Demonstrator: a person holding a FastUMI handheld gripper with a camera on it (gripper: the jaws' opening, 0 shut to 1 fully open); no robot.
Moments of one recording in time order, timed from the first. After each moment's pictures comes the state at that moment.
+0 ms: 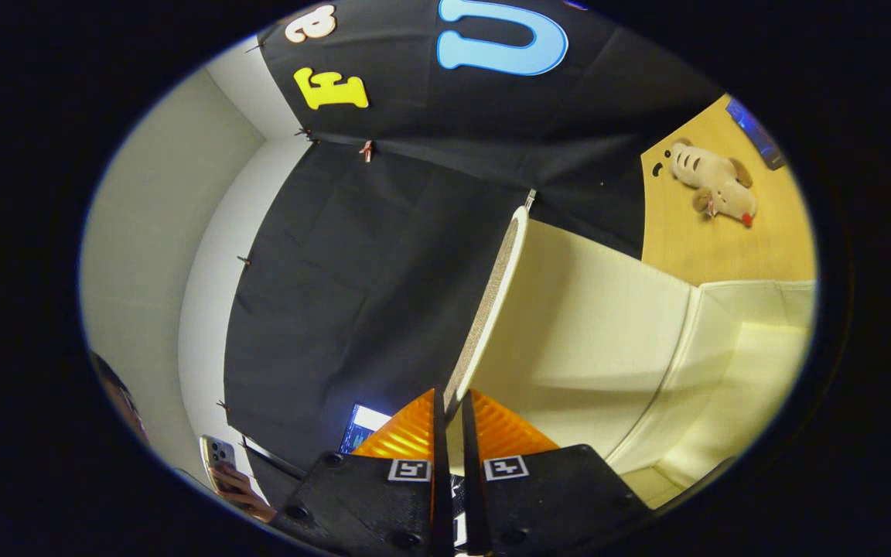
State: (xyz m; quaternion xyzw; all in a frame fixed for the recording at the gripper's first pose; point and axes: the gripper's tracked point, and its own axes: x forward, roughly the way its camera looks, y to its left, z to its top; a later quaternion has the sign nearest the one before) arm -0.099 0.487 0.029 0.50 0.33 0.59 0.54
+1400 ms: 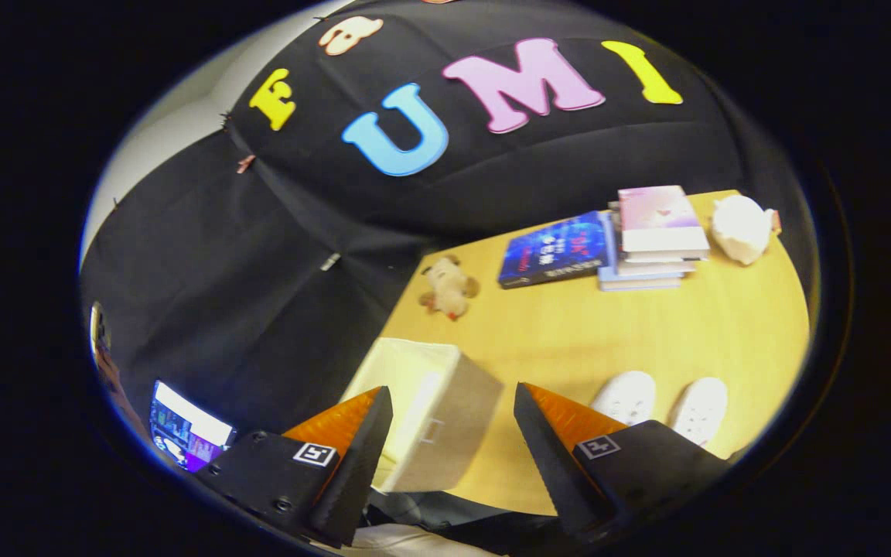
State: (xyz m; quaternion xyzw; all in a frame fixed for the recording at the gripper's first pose) arm -0.051 0.181 -0.142 0.28 0.35 0.28 0.85
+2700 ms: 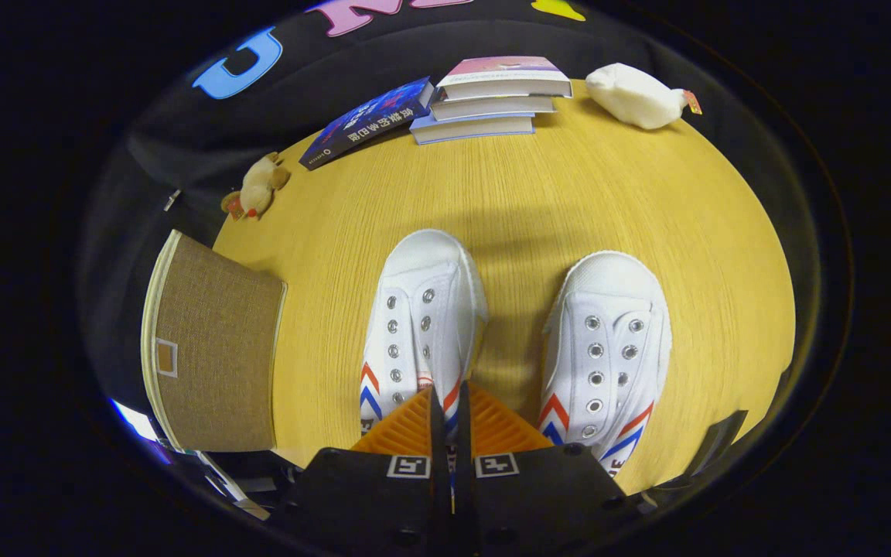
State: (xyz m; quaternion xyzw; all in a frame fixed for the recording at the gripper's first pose) arm -0.057 0.117 -0.400 0.19 0.54 0.15 0.81
